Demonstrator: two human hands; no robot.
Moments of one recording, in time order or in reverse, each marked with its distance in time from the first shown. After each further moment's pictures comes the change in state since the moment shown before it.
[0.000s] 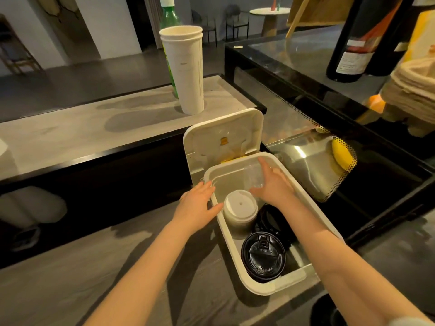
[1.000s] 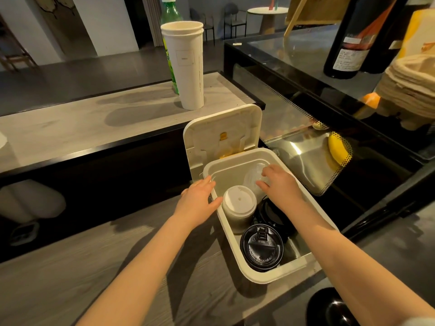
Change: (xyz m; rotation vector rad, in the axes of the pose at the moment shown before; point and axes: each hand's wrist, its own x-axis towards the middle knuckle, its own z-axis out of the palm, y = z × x) left_hand -0.005 0.003 0.004 0.004 -0.016 -0.012; right_hand -0.025 0.009 -0.005 -0.171 0.164 -0.162
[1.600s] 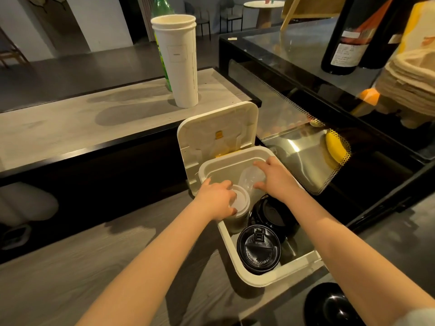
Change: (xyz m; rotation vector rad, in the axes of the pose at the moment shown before) left_hand 0.033 0.042 0.000 0.429 -0.297 0.256; right_hand 0.022 0.002 -0.009 0.021 -0.212 0.045
